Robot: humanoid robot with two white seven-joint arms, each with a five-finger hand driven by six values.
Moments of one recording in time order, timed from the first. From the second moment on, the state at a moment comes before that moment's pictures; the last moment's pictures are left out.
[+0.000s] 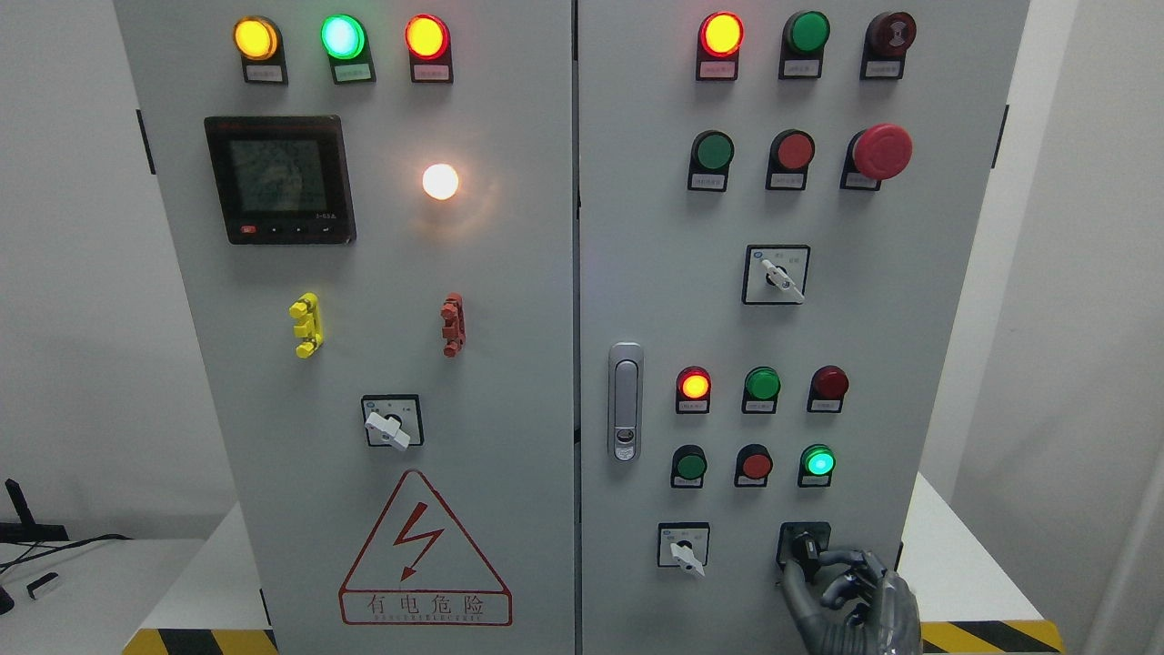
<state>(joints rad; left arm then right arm) -0.04 -0.09 0.08 0.06 0.00 -0.16 0.06 -0.26 0.12 0.01 -1.58 0.35 0.19 -0.33</state>
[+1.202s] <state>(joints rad) -0.04 -0.09 0.08 0.06 0.00 -0.16 0.06 -0.26 0.12 0.00 -1.58 0.35 0.17 -0.33</state>
